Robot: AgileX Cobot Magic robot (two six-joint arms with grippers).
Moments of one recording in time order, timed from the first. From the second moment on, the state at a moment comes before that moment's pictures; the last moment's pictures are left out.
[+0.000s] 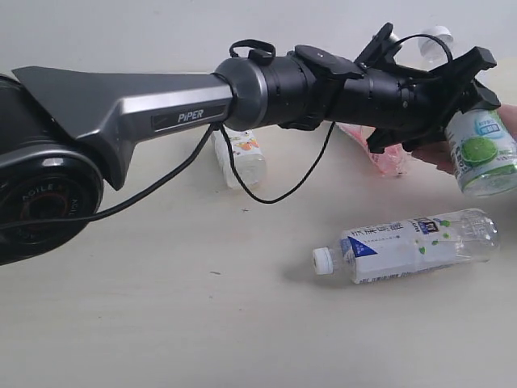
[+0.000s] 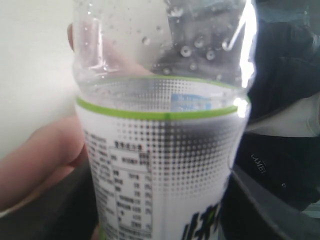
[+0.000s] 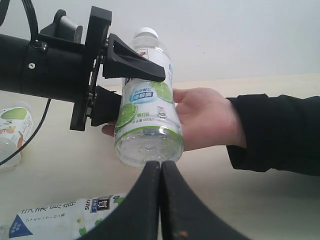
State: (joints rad) left arm -0.88 2.46 -2.03 -1.47 0.44 0.37; right arm 0.21 0.01 0.00 0.00 0.29 0.08
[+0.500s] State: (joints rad) left arm -0.89 2.46 -2.10 -0.95 0.45 -0.15; right arm 0.21 0.01 0.00 0.00 0.29 0.08
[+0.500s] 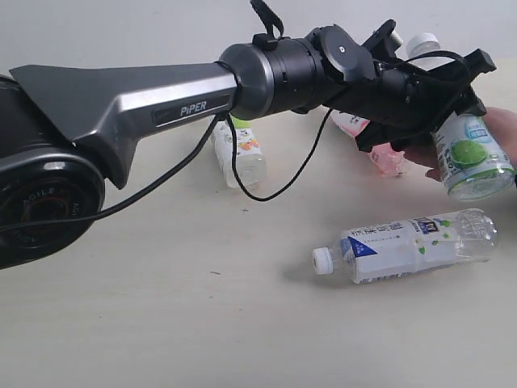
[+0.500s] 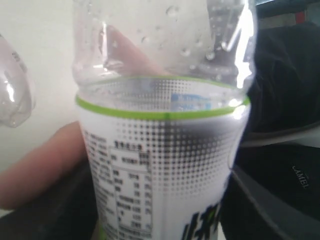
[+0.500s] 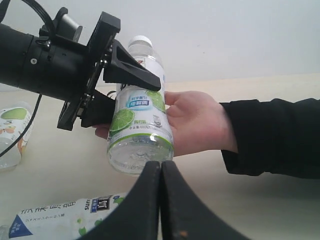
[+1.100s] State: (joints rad) left arm -0.89 2.46 -2.10 -0.96 0.47 -0.12; right arm 0.21 0.01 0.00 0.00 0.29 0.08
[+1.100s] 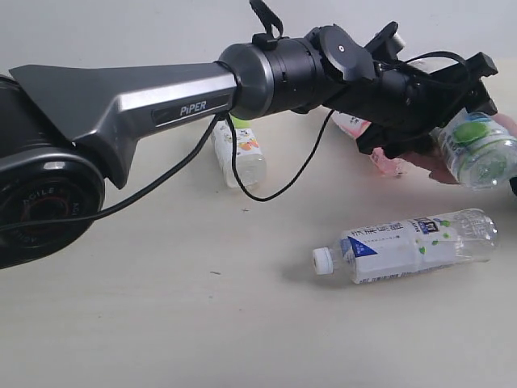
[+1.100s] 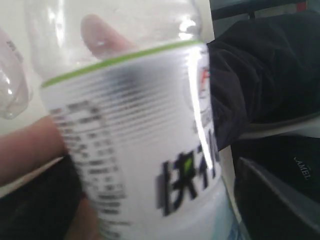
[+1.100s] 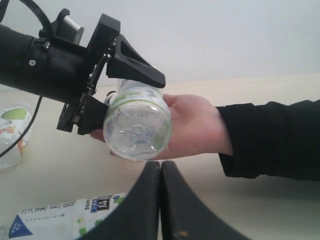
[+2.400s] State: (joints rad) left arm -0.84 2.34 -2.10 -0.88 0.70 -0.03; right arm 0.21 0.01 0.00 0.00 0.29 0.08
